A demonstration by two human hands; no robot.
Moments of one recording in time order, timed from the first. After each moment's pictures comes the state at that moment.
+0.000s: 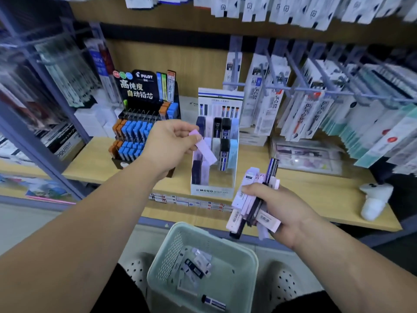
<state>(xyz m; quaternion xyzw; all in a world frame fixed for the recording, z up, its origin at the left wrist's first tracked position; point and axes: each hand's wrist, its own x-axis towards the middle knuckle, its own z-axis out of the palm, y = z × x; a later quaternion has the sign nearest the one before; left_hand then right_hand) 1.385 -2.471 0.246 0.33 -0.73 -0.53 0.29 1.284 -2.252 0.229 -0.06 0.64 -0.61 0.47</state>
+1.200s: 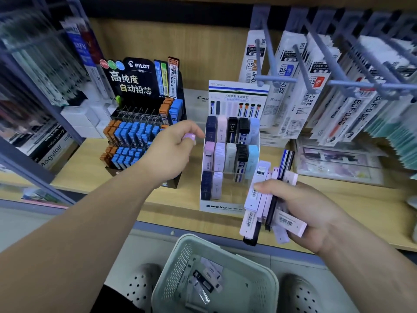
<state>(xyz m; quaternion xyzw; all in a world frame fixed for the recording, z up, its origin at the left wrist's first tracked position) 1.368 -2.527 0.215 0.31 -0.81 -0.46 0.17 1.252 -2.309 0.231 -0.05 0.64 -0.58 0.51</state>
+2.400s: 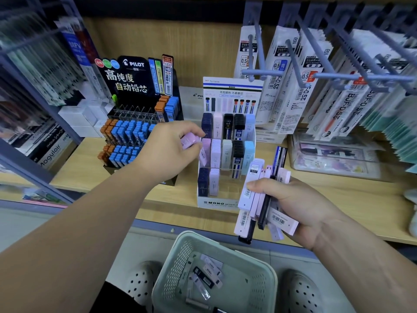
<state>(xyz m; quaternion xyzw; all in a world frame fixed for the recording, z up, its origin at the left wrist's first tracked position) 1.367 -2.526 0.210 0.22 -0.90 -0.27 0.25 1.257 -2.305 0.231 -0.05 0.64 -0.58 0.50</state>
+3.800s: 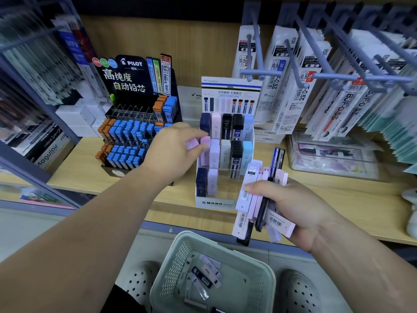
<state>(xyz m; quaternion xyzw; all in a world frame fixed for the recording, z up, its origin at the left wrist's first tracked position) 1.352 -2.531 0.189 0.22 -0.92 -0.20 0.26 1.258 -2.306 0.232 -0.06 0.63 -0.58 0.51</state>
